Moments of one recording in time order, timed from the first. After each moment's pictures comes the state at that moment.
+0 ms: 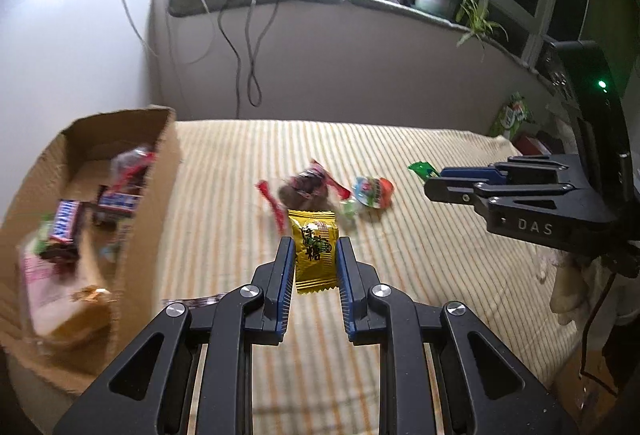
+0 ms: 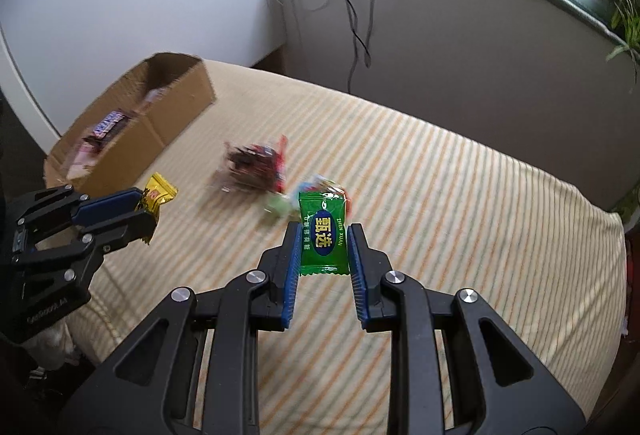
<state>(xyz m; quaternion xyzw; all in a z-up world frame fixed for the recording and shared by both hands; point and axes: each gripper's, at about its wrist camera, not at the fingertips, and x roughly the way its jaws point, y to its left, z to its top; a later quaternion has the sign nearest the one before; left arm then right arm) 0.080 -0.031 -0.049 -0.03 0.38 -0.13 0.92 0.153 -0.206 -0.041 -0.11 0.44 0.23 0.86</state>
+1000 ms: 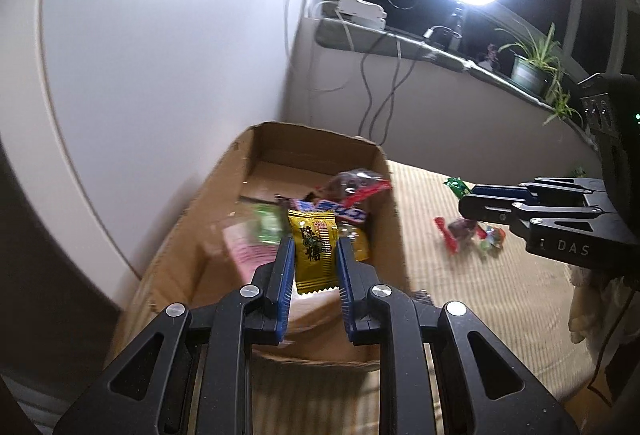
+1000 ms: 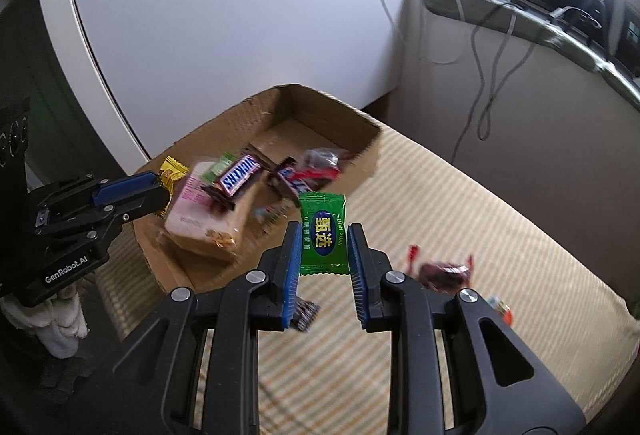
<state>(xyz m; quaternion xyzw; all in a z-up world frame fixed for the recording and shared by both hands) 0.041 0.123 -0.029 -0.10 0.33 0.01 0.94 0.131 -0.034 -0.012 -0.16 0.39 0.35 0.84</state>
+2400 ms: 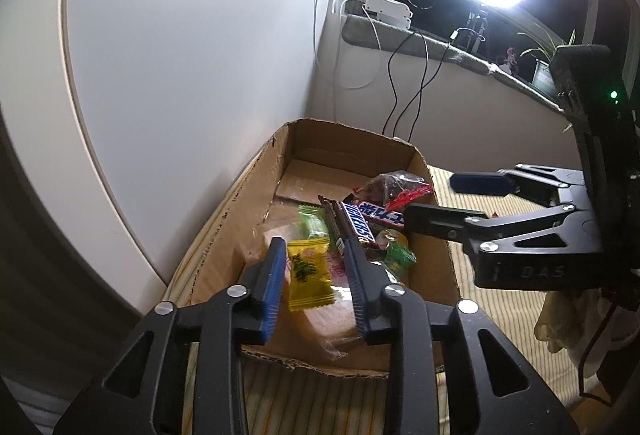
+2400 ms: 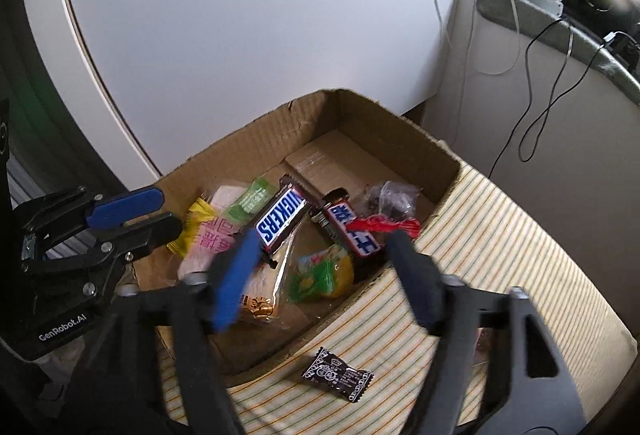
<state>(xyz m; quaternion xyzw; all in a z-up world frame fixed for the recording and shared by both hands) 0.050 0.148 -0.039 -0.10 0.34 0.04 0.93 0.148 0.035 -0.034 -0.17 0.40 0.38 0.82</state>
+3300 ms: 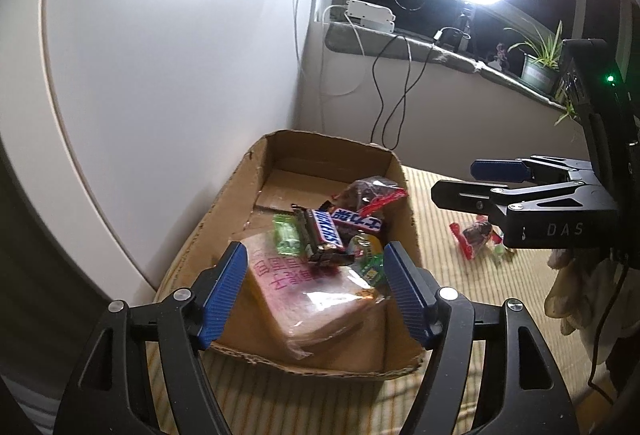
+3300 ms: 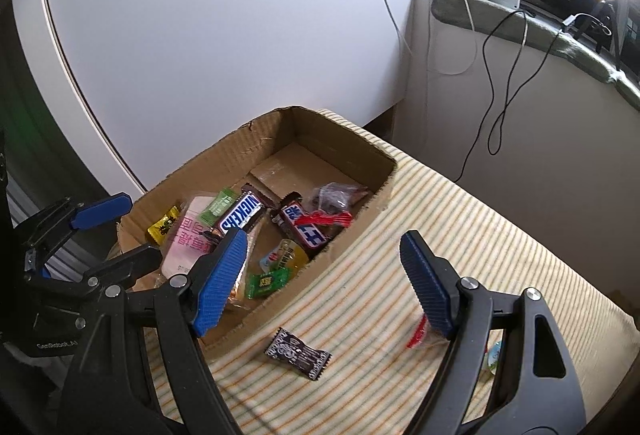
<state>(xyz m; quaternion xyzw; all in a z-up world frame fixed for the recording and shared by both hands) 0.047 0.123 -0.027 -0.08 0.33 0.03 0.94 0.157 -0.011 -0.014 -0.14 0.38 0.35 0.84</state>
